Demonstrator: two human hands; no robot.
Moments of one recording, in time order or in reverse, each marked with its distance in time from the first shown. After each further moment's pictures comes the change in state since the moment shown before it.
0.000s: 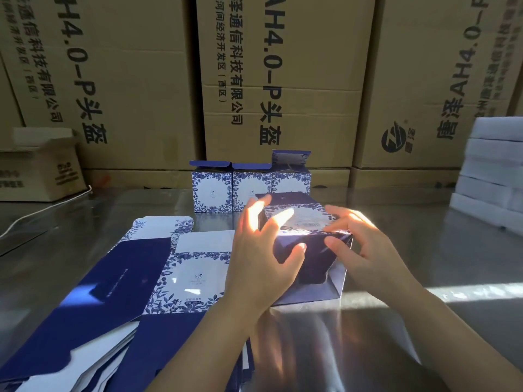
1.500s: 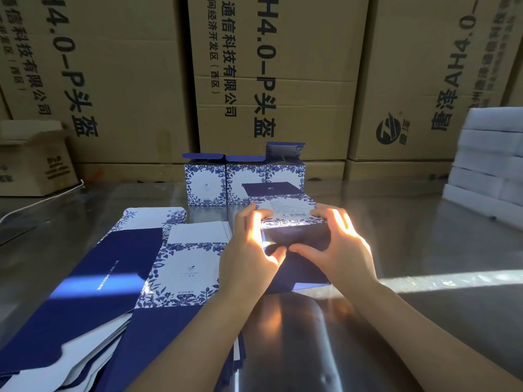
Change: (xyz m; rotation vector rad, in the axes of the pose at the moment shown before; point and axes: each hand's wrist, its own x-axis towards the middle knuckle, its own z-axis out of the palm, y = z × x) left_hand -0.008 -0.019 0.019 0.104 -0.064 -0.191; right_hand -0.006 0.015 0.043 -0.184 0.224 0.050
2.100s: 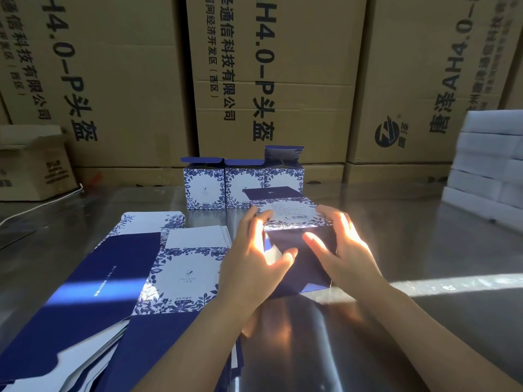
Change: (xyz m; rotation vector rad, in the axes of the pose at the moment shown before) left_hand -0.001 0.001 0.003 -0.070 -0.047 -0.004; right_hand 0.004 0.006 -0.013 0.184 -0.167 0.073
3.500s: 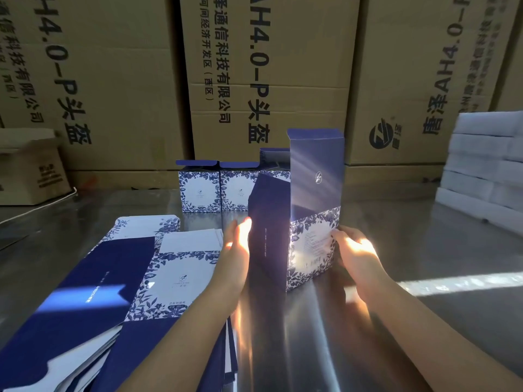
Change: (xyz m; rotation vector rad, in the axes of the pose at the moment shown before) left_hand 0.020 -0.005 -0.001 -0.707 -0.066 -0.584; right_hand 0.017 0.034 0.002 0.541 0.180 0.666
